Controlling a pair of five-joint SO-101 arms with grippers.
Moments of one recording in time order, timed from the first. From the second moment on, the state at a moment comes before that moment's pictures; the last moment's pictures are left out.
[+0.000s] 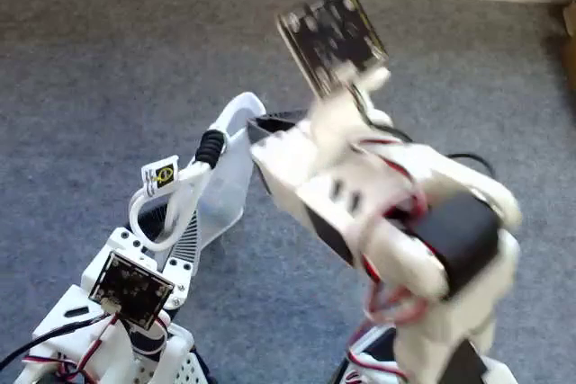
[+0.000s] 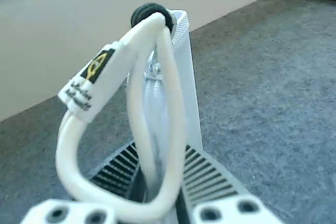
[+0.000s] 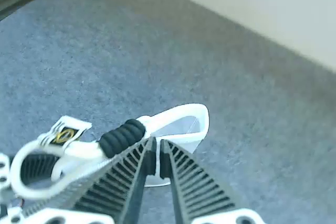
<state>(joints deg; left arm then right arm) 17.3 -104.3 53.1 79.6 -9.9 -40.4 -23.6 -38.5 100.1 3.9</state>
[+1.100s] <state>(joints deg) 17.4 -104.3 57.5 76.7 -10.1 -50.5 -44.5 9.5 73.5 23.4</state>
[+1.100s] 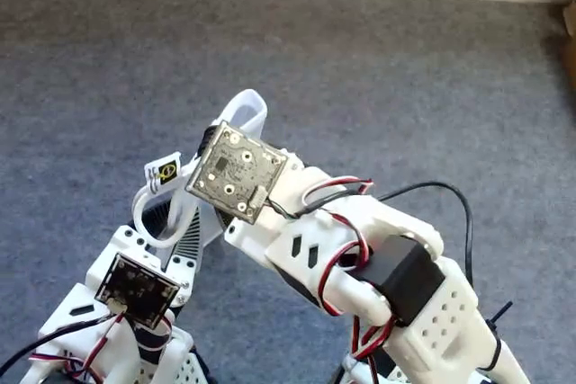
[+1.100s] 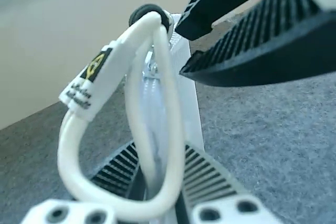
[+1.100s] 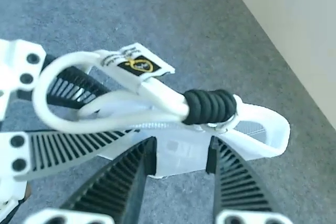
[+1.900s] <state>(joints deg) 17.5 -104.3 57.5 76.7 -9.8 -50.0 -44.5 13.8 59.8 18.4</state>
